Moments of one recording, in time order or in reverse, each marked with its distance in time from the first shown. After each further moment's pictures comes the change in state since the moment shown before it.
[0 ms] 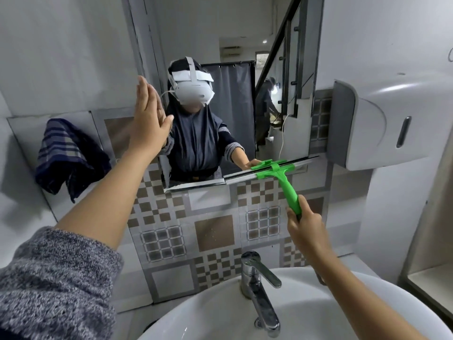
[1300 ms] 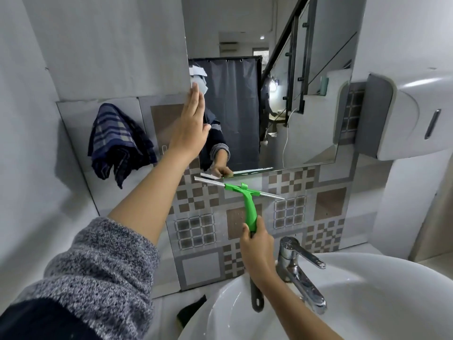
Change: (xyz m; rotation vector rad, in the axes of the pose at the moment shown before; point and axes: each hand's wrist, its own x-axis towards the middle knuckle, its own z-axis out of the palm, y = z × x) left_hand -0.032 -0.029 -0.007 0.047 -0.122 0.193; right_hand -0.105 -0.127 0.130 0.306 -0.073 0.188
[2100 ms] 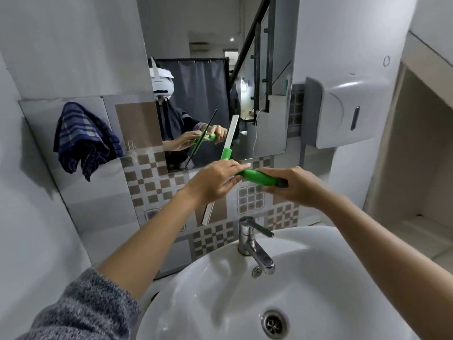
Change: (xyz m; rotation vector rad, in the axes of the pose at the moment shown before) left_hand -0.096 0.133 0.014 -0.359 -0.314 0.447; right_hand 0.040 -0.048 -0.212 -0.776 -0.302 -0.659
